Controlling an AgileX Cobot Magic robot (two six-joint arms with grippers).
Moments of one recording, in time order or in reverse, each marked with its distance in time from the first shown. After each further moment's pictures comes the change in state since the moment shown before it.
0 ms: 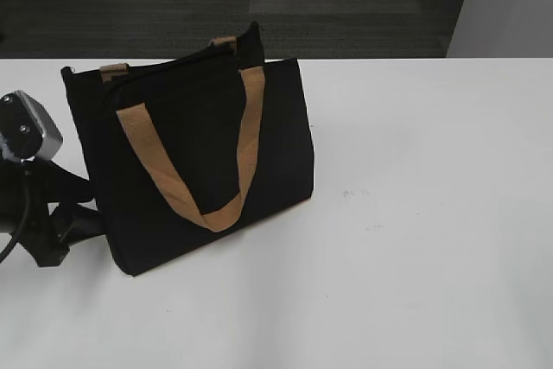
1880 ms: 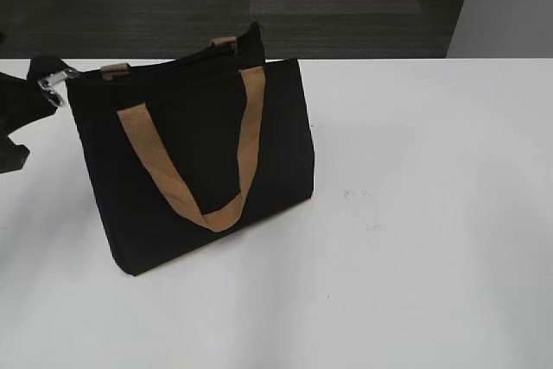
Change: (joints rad) left arm 0.000 -0.317 -0.078 -0.003 -0.165 -0.121; right arm 0.000 0.375 -0.186 0.093 -0.037 -0.122
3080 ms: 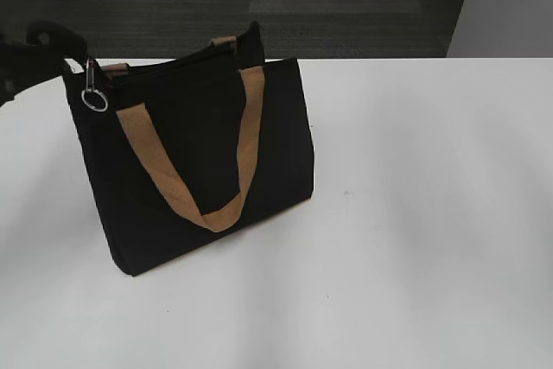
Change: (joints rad) left arm 0.000 -0.133 0.001 0.000 0.164 -0.560; right arm 0.075 0.820 -0.488 0.561 -0.092 -0.693
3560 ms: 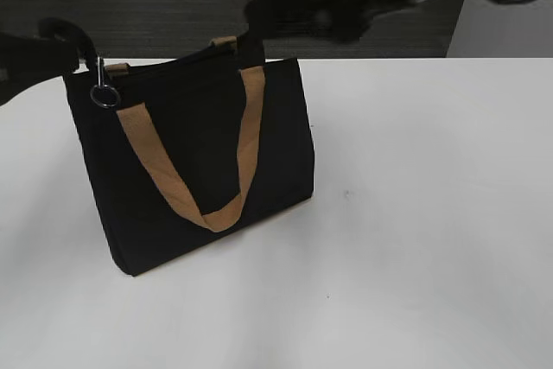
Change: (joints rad) left arm 0.000 -0.005 0.000 0.000 0.118 -0.086; right arm 0.390 0.193 -0.001 0.011 -0.339 -0.017
